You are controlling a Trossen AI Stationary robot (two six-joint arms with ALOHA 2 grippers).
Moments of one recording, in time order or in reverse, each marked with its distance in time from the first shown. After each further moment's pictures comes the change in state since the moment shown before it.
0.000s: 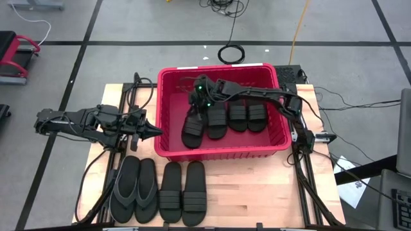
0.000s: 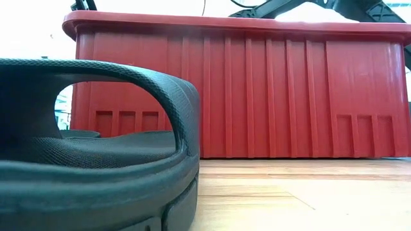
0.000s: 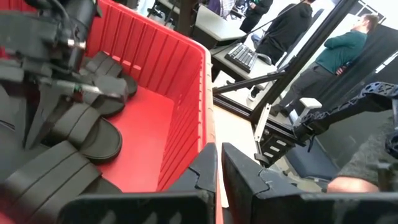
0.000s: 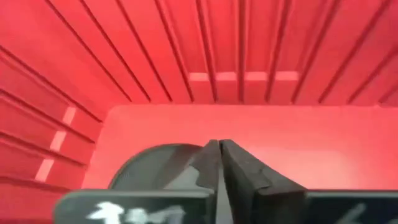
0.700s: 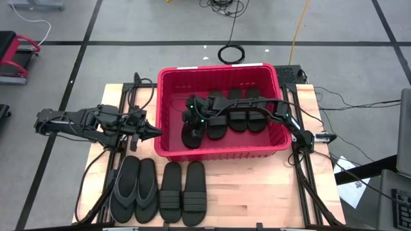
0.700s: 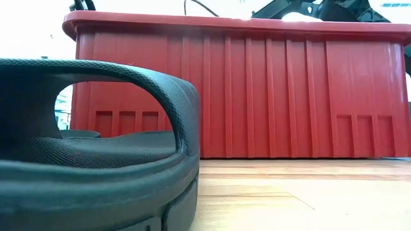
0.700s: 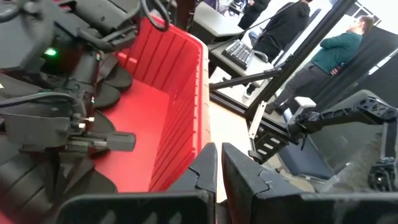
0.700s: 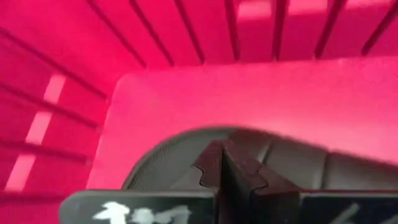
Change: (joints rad) left arm 0.000 0.000 0.000 -0.010 0.024 -0.036; right arm 0.104 0.151 -0.001 0.025 0.020 0.081
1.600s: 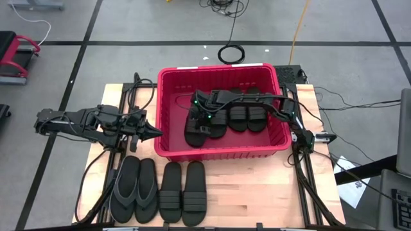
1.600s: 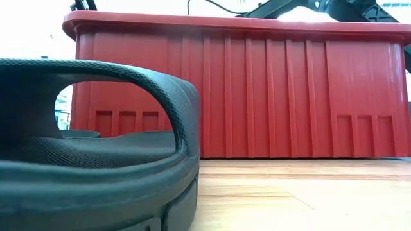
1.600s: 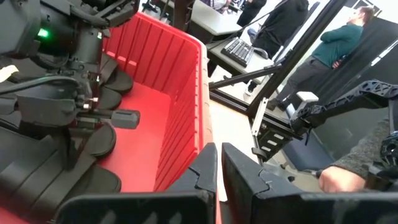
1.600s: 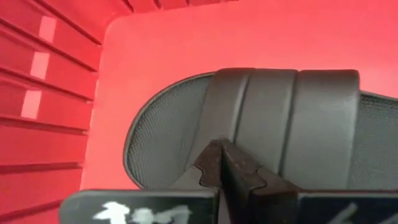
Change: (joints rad) left arm 0.000 0.000 0.000 0.000 0.002 0.048; right arm -0.045 -0.077 0.000 -0.285 0.086 -0.090
